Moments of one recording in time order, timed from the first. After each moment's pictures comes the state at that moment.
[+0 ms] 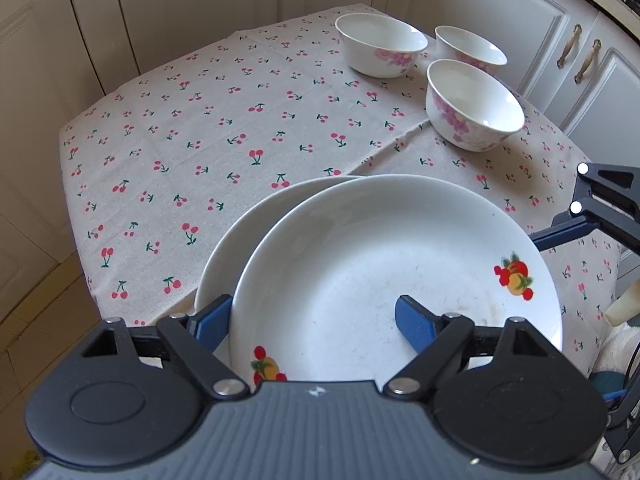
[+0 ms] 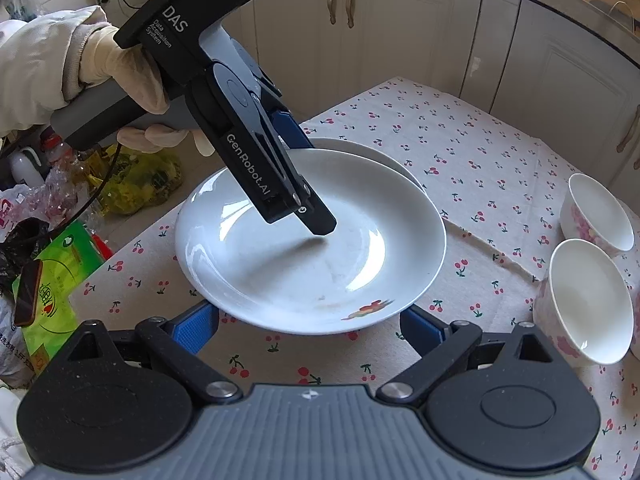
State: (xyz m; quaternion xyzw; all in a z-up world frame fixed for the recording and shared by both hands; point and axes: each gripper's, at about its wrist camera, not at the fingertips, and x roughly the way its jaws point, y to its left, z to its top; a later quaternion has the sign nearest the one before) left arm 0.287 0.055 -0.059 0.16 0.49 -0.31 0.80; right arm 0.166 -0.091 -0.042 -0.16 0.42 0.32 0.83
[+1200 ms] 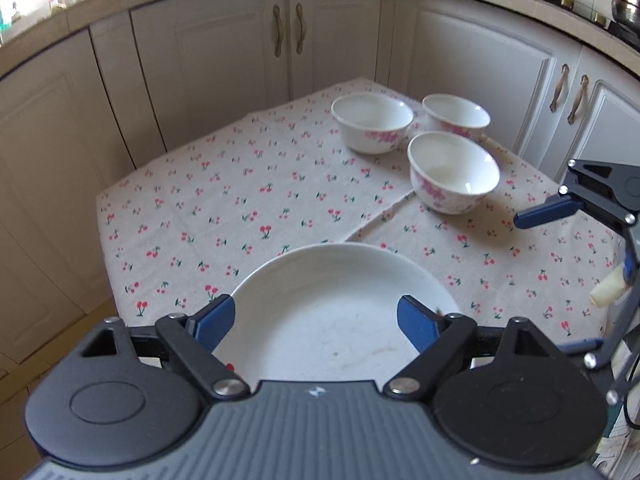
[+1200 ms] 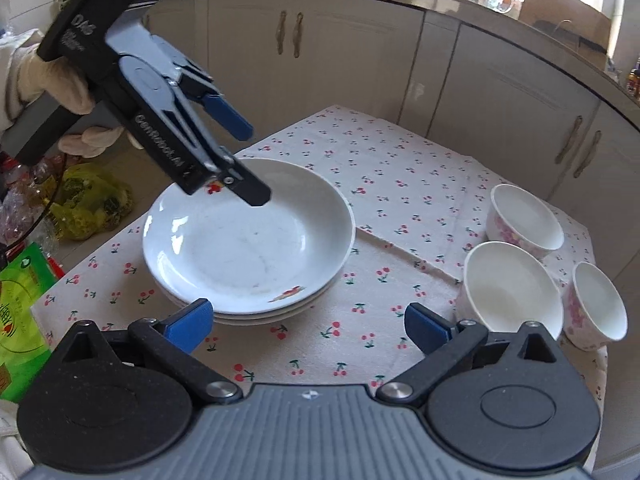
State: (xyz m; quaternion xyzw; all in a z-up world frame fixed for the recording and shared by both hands) left arm 0.248 0.055 -0.015 0.15 0.39 -0.30 0.86; right arm 0.155 -0.132 -0.025 -0.16 0.36 0.23 0.89
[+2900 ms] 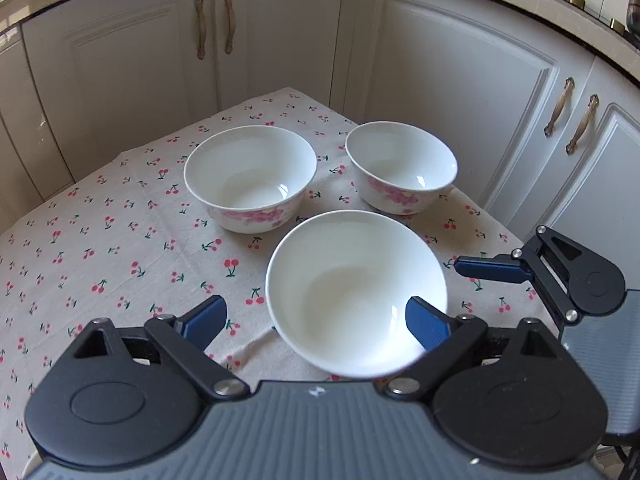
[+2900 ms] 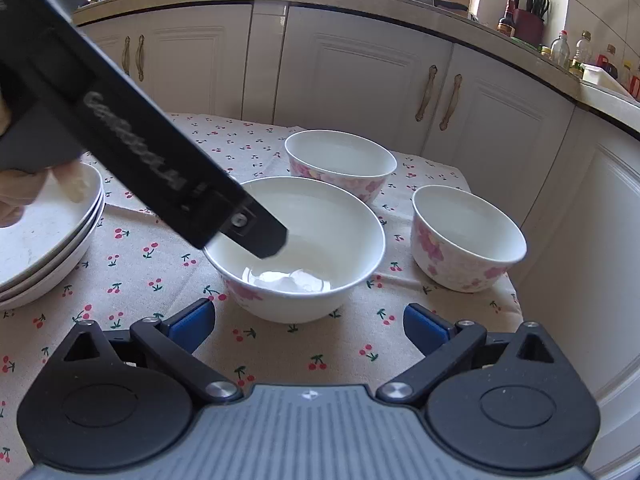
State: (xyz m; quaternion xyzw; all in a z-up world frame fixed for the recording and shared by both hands) left arm 0.312 -0.133 -0.055 0.13 0.42 -0.32 0.84; right arm 0.217 -0.251 -0.085 -0.11 0.32 0.09 0.94
